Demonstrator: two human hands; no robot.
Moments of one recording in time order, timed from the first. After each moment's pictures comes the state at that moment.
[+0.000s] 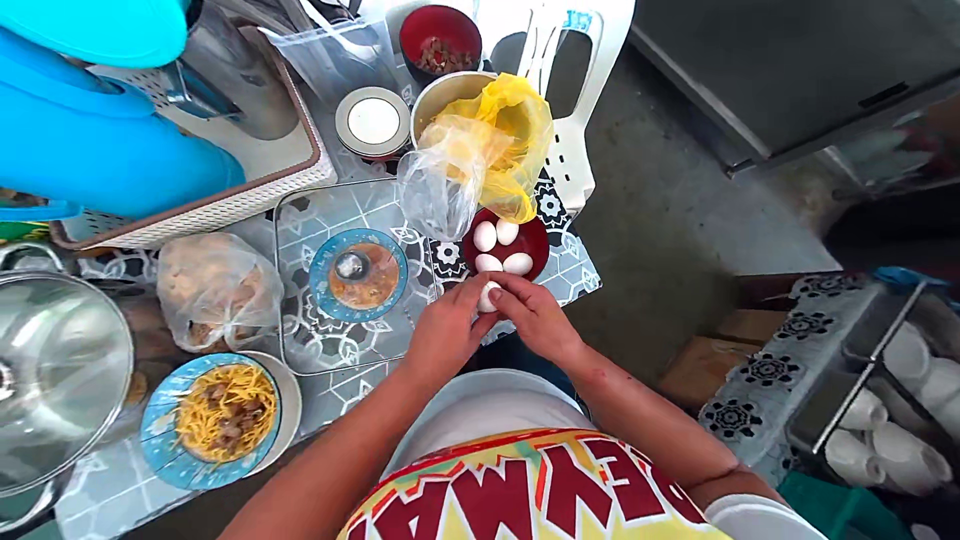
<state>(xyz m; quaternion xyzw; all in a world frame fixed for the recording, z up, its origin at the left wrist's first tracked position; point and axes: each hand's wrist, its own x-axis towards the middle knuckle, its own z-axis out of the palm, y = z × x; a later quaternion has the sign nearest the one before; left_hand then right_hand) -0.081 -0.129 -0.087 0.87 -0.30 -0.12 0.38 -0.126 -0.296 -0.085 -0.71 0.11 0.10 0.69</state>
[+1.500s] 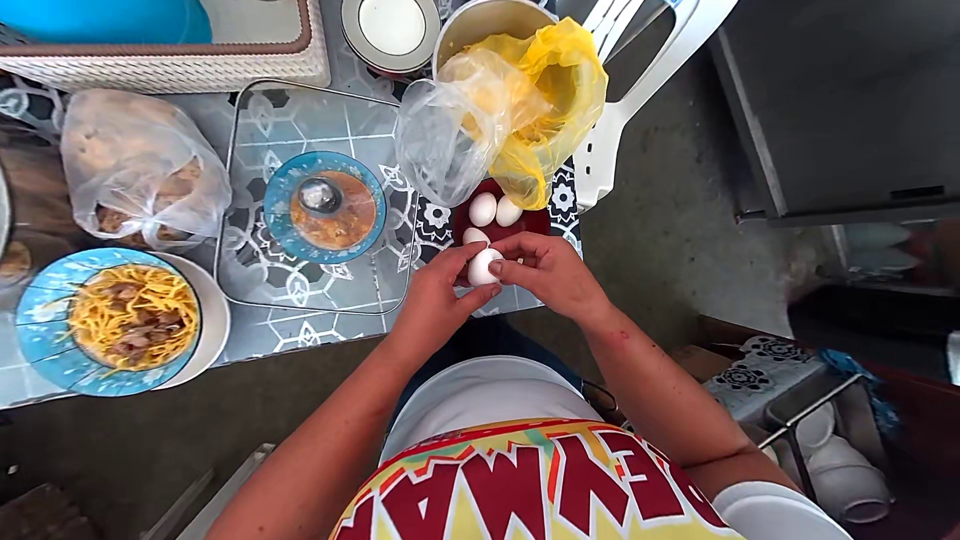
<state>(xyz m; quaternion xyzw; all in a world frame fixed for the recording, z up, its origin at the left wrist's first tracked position) -0.093 -0.165 -0.102 0.80 -0.09 -0.16 0.57 -0.075 -0.366 -0.073 -0.77 0.01 0.23 0.59</state>
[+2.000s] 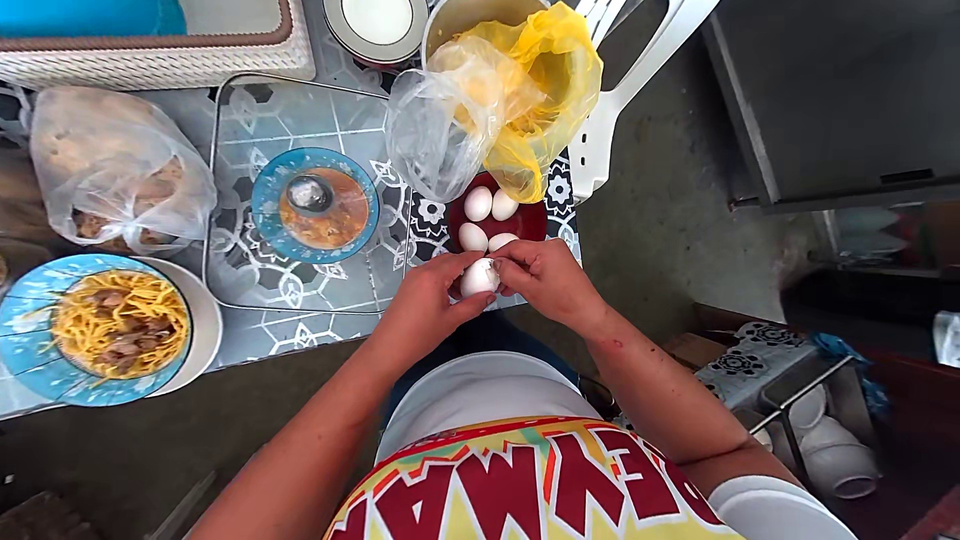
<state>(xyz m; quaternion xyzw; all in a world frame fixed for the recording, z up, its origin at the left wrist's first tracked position) -0.090 -0.152 -0.085 0.82 -0.13 -0.21 0.51 -0.082 -0.358 -0.069 -0.83 -0.05 0.18 0.52</state>
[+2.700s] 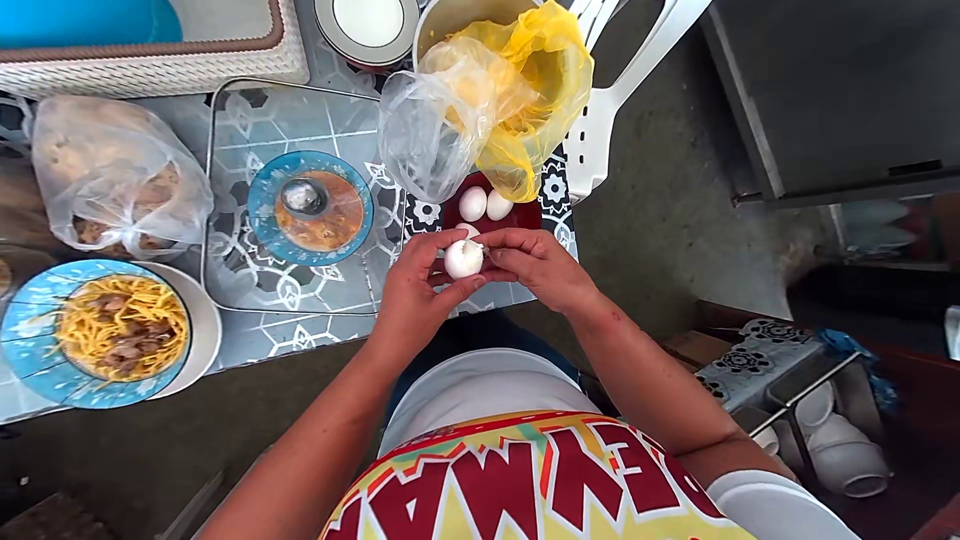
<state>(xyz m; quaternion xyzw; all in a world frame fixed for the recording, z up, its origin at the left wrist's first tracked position) -0.092 -0.159 -0.088 0.75 -0.05 -0.14 0.64 -0.076 -0.363 -0.077 -0.60 0.07 0.29 0.75</state>
